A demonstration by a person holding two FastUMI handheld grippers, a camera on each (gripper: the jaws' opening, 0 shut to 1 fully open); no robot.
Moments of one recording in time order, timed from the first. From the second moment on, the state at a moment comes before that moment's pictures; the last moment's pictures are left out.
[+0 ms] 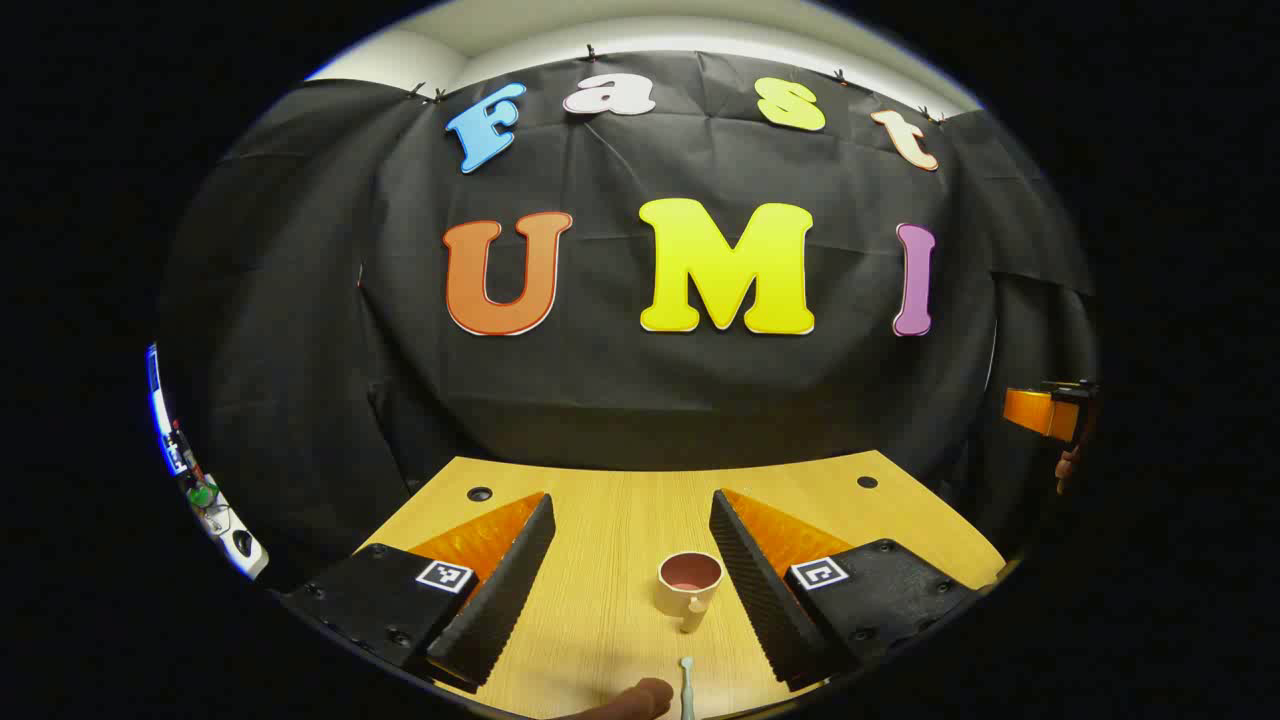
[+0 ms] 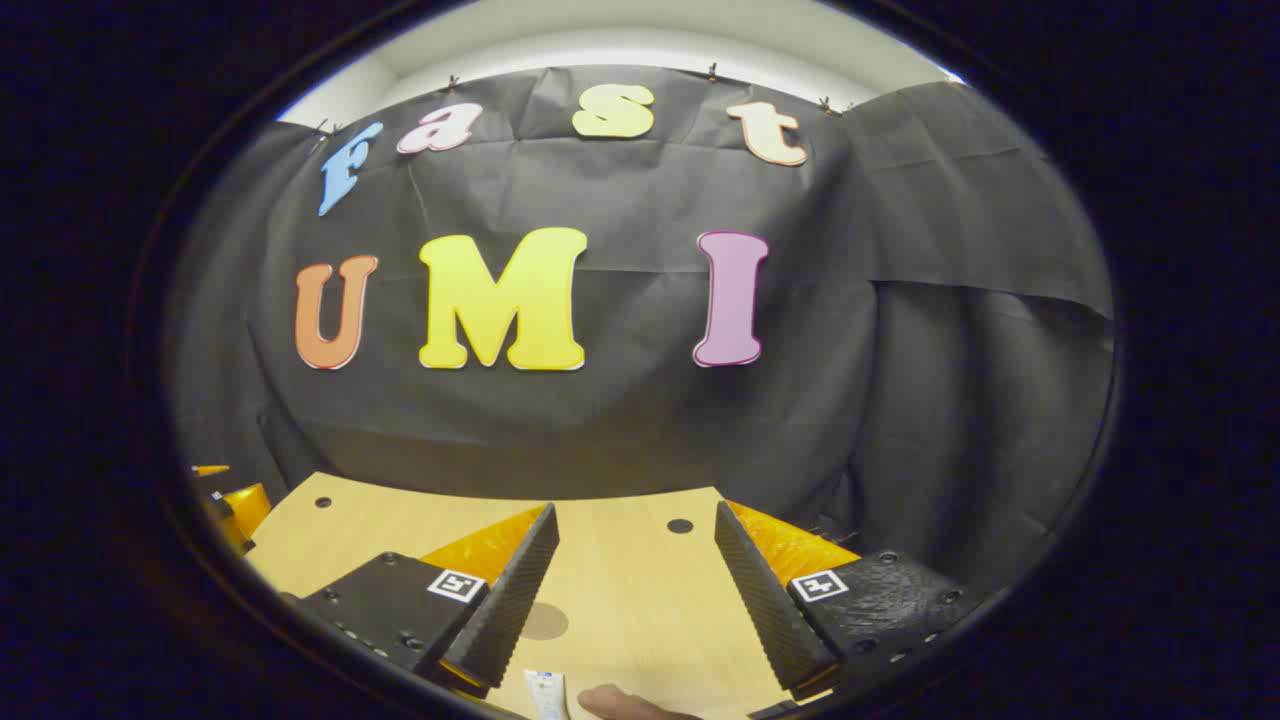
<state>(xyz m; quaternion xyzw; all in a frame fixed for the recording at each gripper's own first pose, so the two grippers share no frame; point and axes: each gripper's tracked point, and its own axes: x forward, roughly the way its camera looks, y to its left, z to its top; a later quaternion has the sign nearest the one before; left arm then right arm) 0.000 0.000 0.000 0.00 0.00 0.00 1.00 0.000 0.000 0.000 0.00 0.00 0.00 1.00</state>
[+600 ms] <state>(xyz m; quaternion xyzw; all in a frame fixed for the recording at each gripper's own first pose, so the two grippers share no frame) -0.026 0.008 -0.044 0.02 0.04 0.01 1.00 -0.033 0.045 -0.013 -0.03 -0.02 0.06 1.00</state>
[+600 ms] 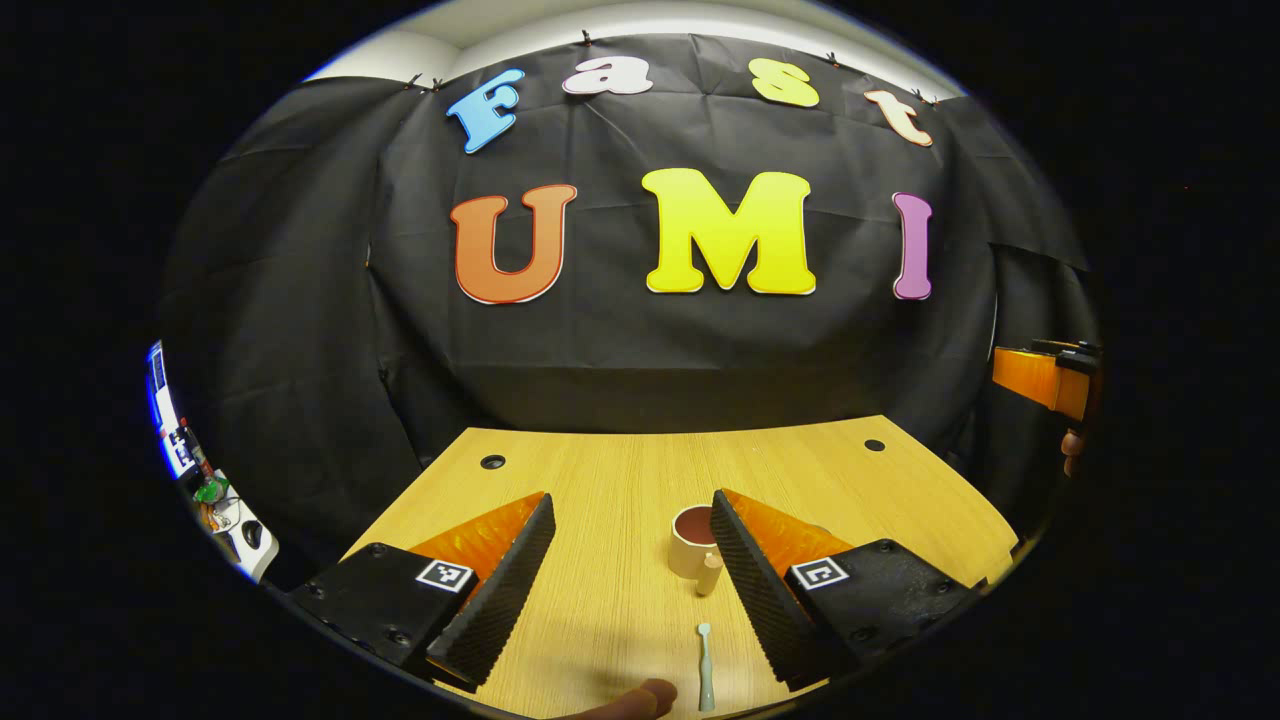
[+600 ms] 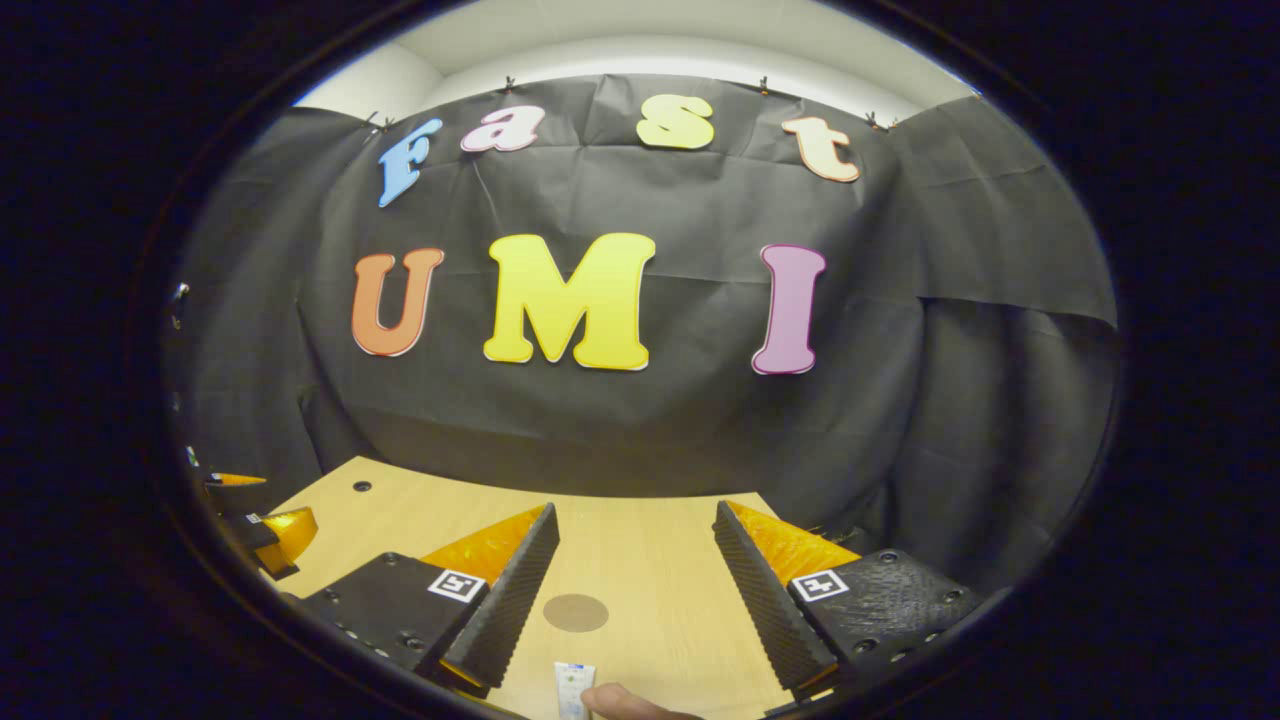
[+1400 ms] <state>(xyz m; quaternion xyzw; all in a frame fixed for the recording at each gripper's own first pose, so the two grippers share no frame) -0.091 -0.054 -0.045 0.04 0.02 -0.02 1.00 -0.112 -0.070 -0.040 -0.06 -0.10 -0.01 0.99</state>
